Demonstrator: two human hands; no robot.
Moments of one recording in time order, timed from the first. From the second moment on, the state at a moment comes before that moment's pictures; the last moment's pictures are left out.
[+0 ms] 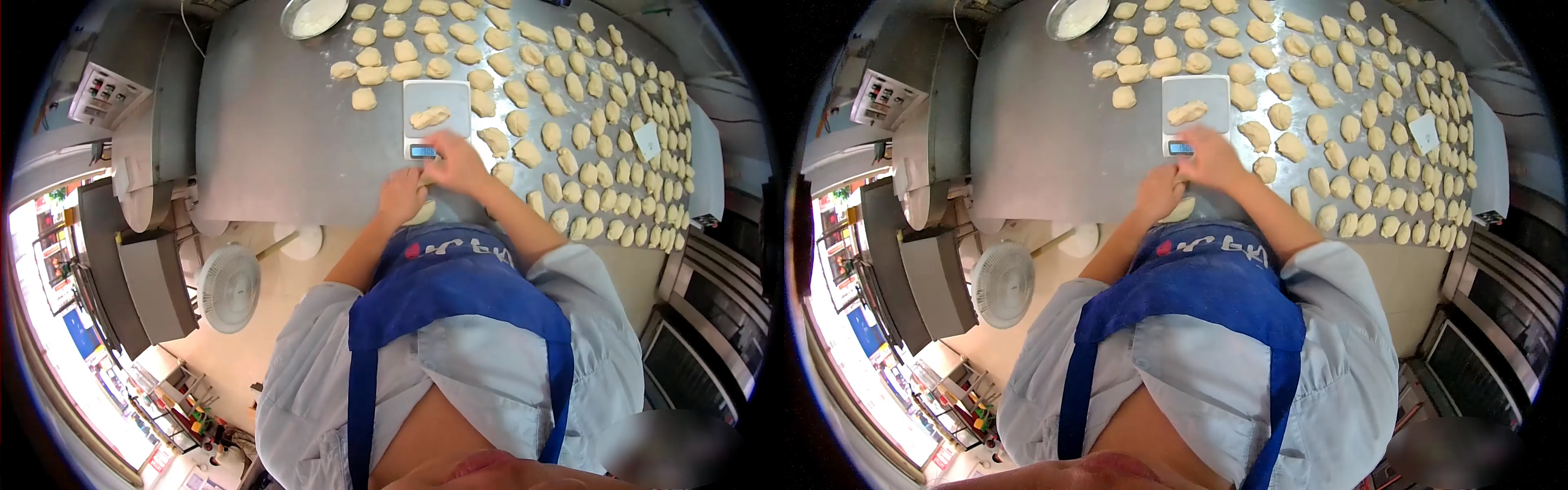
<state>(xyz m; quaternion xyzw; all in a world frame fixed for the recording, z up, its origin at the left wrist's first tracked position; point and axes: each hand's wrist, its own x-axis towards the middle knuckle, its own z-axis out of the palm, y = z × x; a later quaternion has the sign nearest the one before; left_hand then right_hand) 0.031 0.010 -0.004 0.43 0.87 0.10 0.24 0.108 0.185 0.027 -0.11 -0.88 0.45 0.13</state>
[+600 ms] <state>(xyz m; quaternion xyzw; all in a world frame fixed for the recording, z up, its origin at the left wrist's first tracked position) 0.004 0.047 0.031 0.51 0.67 0.15 0.52 0.151 0.152 0.038 -0.02 -0.98 0.20 -0.05</state>
